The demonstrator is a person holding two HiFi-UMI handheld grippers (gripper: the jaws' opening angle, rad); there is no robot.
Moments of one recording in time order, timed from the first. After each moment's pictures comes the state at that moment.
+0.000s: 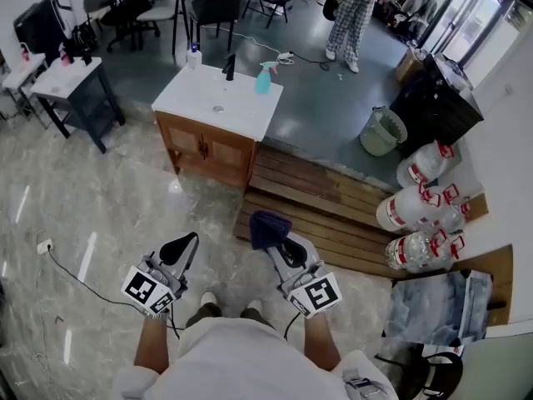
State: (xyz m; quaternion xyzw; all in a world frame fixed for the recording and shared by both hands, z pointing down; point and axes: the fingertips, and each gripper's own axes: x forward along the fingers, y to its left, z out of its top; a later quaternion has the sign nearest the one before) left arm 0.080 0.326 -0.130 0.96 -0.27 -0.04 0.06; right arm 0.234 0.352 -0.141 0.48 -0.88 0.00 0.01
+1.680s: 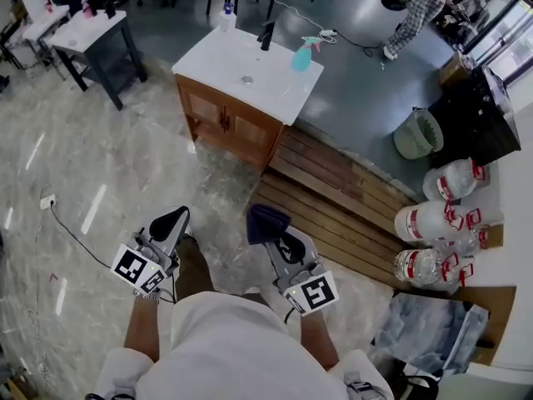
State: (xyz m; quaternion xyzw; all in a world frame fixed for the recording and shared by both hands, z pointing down) left arm 0.051 0.235 -0.067 0.93 -0.36 0.00 0.08; right arm 0.215 0.274 -0.067 0.42 -0.91 0.04 0.01
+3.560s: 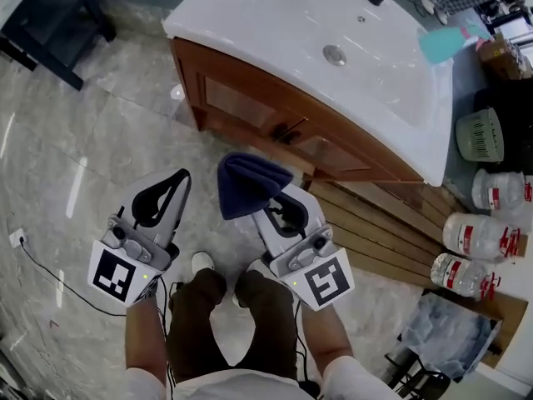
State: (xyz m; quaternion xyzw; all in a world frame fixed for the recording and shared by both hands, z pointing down) left arm -0.129 -0.228 0.252 0.94 -0.33 -0.03 0.03; right arm -0.046 -0.211 0.248 0.42 -0.91 0.02 -0.02
